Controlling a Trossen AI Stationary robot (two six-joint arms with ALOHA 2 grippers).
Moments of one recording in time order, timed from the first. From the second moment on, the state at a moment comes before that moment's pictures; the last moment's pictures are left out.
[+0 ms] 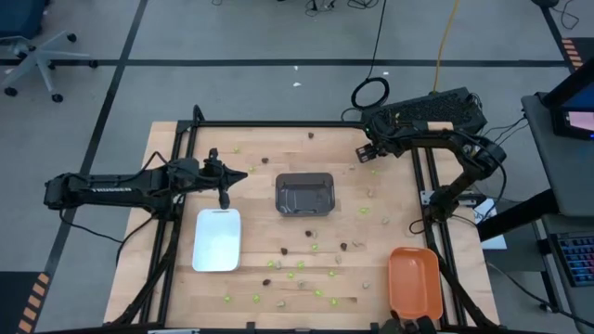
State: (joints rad) left arm 0.16 0.65 0.37 -0.03 -0.13 -0.01; right arm -0.83 1.61 0.78 -0.34 0.26 0.33
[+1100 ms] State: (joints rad) left arm 0.16 0.65 0.37 -0.03 -0.08 0.04; right arm -0.83 1.56 0.78 -0.26 0.28 0.38
